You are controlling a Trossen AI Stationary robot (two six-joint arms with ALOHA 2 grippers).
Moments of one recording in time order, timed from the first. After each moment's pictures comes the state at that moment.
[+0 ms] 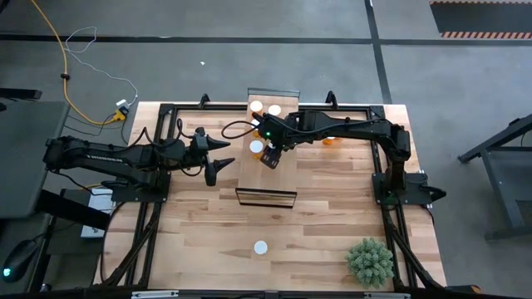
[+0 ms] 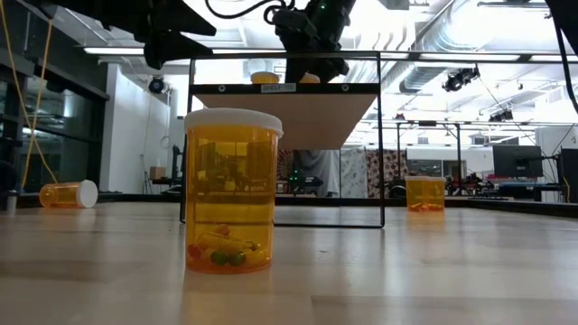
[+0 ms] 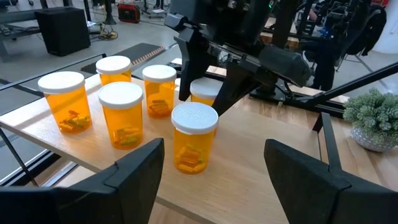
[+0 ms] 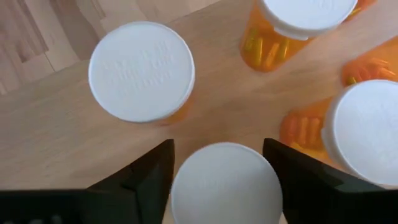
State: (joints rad) left arm 0.10 0.83 0.55 0.04 -0.32 -0.17; right arm -0.14 1.92 1.86 -1.02 0.16 0.31
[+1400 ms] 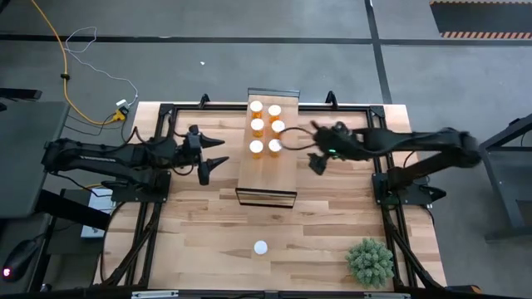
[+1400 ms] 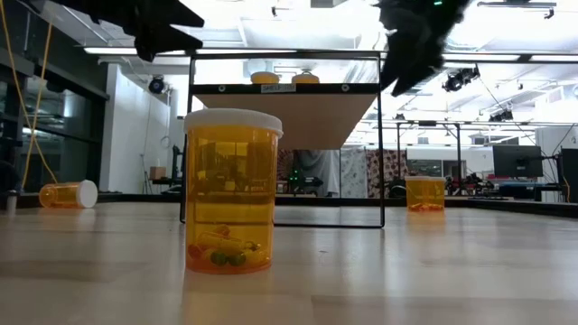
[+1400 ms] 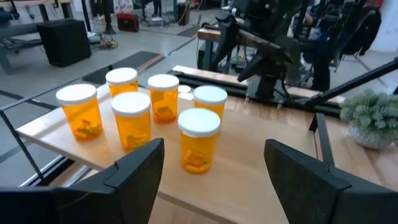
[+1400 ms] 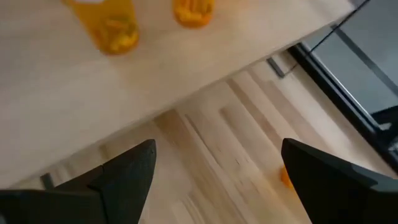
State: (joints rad) left arm 0.10 0.73 0.55 -0.03 -0.32 -0.13; right arm -0.07 1.24 1.08 -0.78 0.40 0.37
